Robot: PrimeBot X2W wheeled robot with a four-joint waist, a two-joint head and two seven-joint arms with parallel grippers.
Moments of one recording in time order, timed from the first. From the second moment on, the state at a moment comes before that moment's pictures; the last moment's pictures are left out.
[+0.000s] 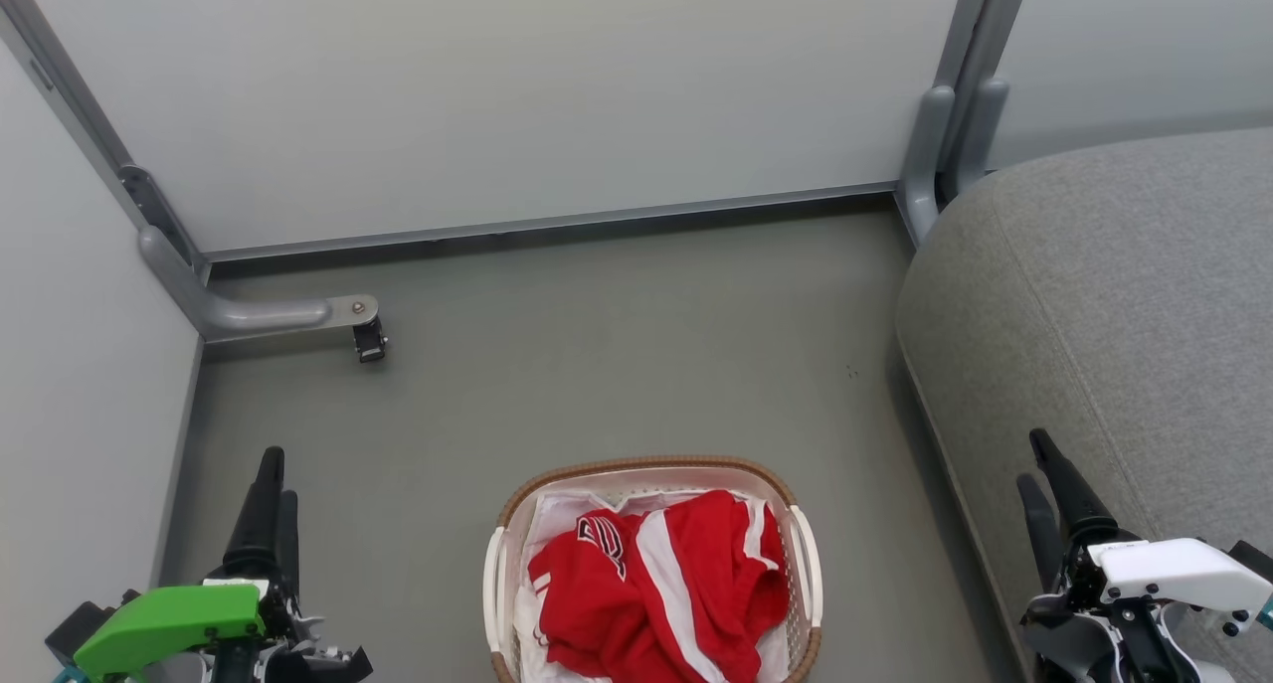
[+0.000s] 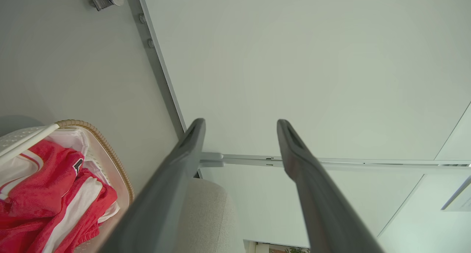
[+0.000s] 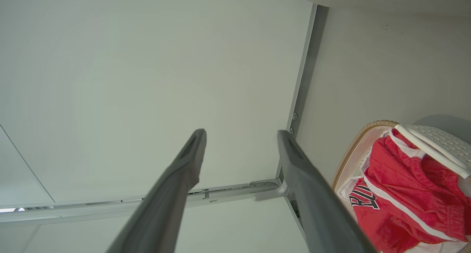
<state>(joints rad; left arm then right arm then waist) -0.07 0.04 0.10 0.29 -1.57 -0.13 0.08 -0.07 -0.04 -0.09 0.28 1.59 0.13 0.09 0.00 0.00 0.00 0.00</state>
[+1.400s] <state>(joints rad) -0.01 0.06 0.06 0.25 -0.76 -0.10 -0.08 -0.07 -0.09 0.04 0.26 0.88 0.13 -0.08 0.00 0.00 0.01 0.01</state>
